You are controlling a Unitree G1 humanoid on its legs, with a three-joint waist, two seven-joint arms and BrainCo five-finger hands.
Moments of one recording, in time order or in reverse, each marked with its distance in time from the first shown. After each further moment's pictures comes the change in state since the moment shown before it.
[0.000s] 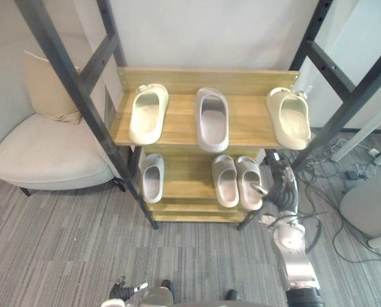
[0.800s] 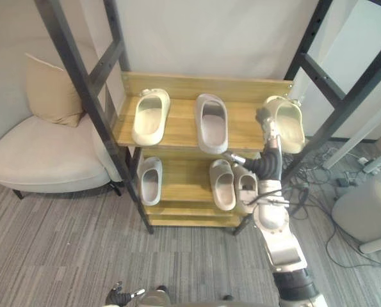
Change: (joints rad) left arm 0.033 0.015 -0.010 -0.030 0.007 -0.001 0.005; right arm -0.210 -0.010 0.143 -0.198 -0.193 0.006 -0.078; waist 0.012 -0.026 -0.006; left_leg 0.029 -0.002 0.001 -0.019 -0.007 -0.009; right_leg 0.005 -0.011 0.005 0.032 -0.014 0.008
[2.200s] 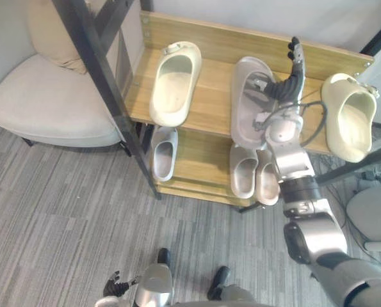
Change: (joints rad) left arm -0.019 -0.005 0.050 -0.049 -0.079 -0.002 0.004; right arm -0.727 -0.167 -0.140 0.685 0.081 0.141 -0.064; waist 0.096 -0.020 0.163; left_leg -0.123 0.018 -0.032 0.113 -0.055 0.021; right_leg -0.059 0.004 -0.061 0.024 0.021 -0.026
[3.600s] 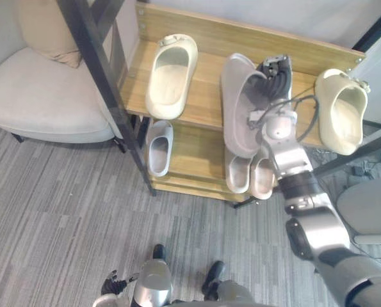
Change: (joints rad) left arm -0.011 0.011 -0.009 0.023 -0.057 0.003 0.016; right arm 0.115 0.023 0.039 -0.102 0.089 -0.084 0.072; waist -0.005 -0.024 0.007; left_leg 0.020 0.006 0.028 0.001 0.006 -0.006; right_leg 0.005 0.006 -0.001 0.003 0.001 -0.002
